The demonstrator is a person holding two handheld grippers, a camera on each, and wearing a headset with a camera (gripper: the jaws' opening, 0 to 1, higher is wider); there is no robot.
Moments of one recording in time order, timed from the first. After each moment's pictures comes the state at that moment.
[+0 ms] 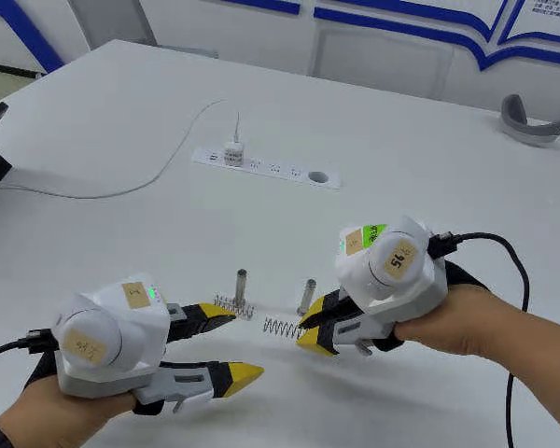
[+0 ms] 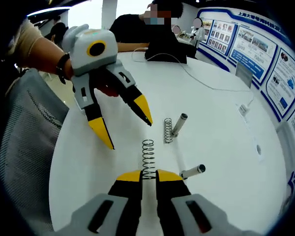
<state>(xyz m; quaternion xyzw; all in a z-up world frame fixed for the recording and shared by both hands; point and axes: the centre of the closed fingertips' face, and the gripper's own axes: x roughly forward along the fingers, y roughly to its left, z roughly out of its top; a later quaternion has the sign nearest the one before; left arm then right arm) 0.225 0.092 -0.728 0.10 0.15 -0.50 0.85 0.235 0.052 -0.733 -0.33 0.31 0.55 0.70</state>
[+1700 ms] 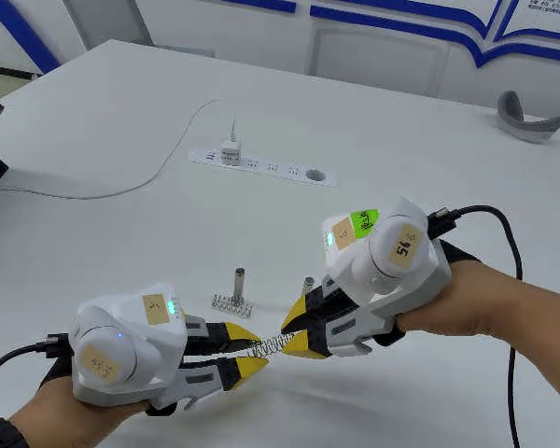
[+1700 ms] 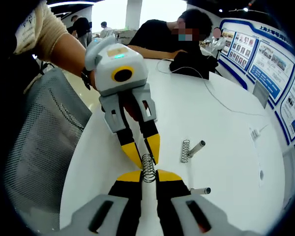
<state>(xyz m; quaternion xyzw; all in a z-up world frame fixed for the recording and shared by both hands) 0.212 0.075 -0.726 0.15 0.12 -0.54 0.82 0.205 0.076 -0.701 -0.35 0.27 0.62 0.65</state>
